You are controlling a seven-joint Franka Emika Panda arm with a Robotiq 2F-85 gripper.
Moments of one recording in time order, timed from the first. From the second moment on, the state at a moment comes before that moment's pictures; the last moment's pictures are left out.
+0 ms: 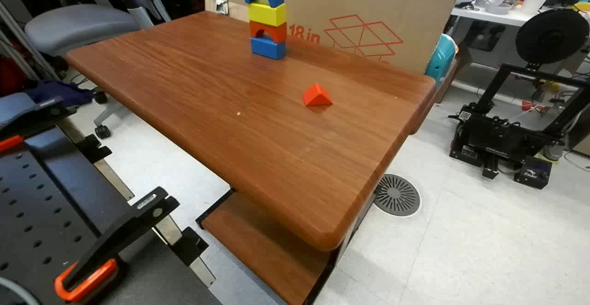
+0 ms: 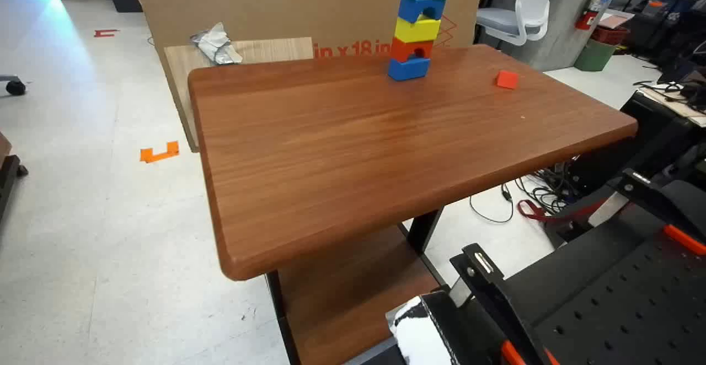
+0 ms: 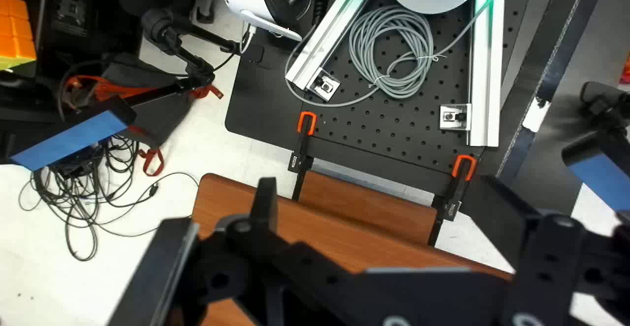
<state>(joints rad) 0.06 -0.68 0.15 -2.29 -0.18 1.37 -0.13</state>
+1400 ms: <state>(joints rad) 0.07 -0.67 0.14 -2.29 -0.17 1.40 -0.12</state>
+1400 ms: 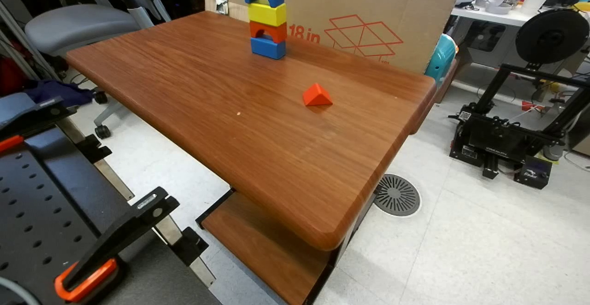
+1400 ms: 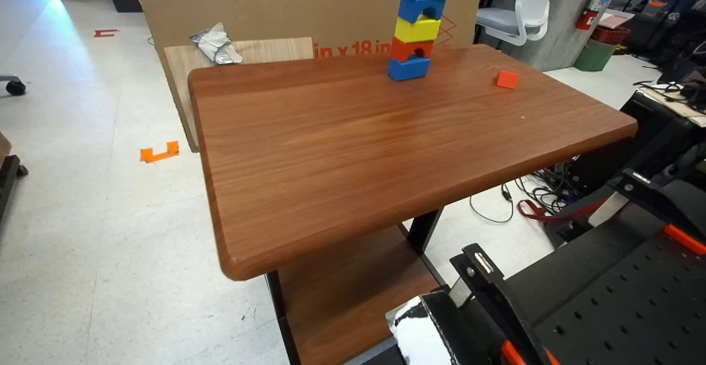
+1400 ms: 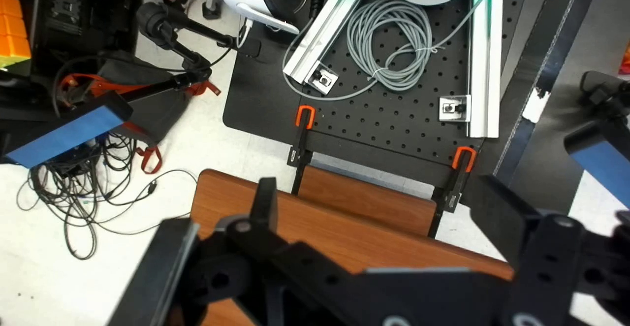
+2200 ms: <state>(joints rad) 0.07 -0.24 0.03 -2.23 -0.17 1.92 -0.16</state>
